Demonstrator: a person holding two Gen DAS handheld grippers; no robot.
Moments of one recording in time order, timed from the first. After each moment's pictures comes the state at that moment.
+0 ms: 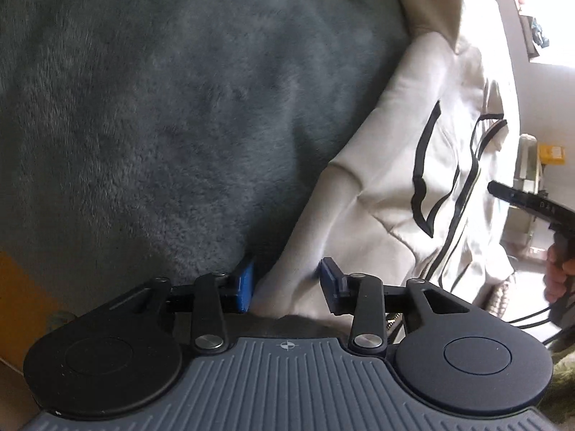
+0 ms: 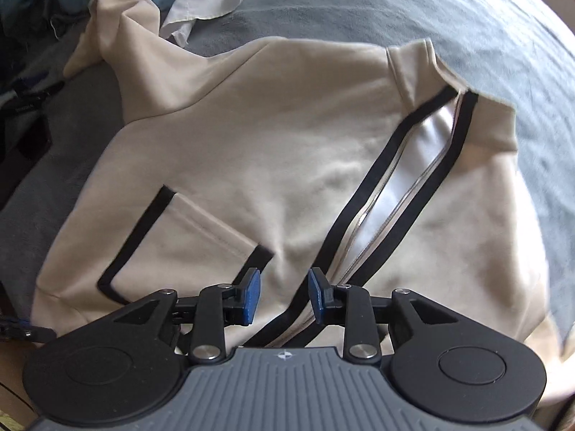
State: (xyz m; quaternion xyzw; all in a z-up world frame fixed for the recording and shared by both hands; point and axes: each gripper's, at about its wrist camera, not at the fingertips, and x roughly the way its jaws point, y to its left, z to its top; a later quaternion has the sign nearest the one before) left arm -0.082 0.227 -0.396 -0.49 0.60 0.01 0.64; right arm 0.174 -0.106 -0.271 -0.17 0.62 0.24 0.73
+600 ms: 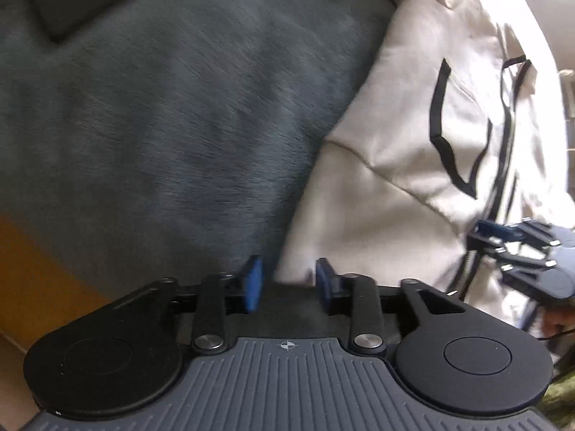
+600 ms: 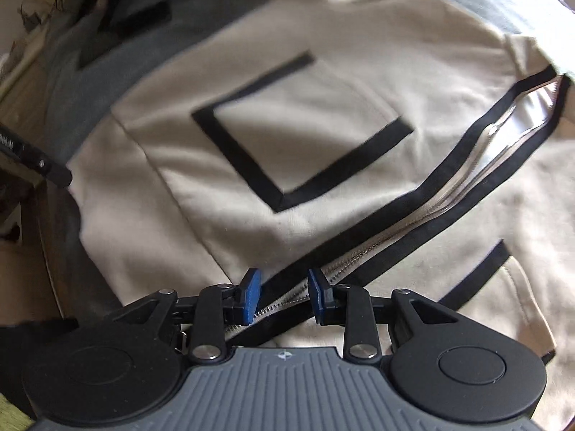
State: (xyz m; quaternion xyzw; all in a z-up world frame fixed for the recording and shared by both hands) left arm -0.066 0.191 -0.336 -0.28 0.65 0.05 0.71; right arm 0.036 -0.125 -0.307 -0.22 0.55 0.38 0.71
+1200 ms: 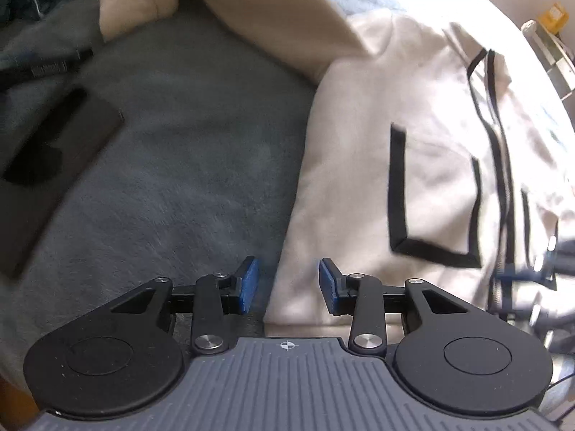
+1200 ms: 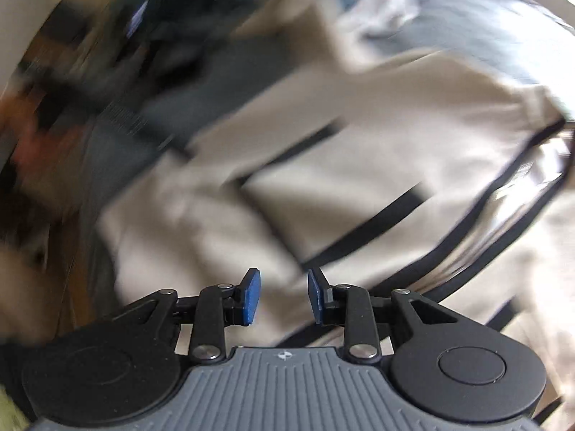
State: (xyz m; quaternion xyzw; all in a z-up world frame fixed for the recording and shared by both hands) left arm 0.029 0.147 -0.318 -0.14 0.56 0.00 0.82; right arm 0.065 -0.118 -0.287 -0.16 0.49 0.42 0.75
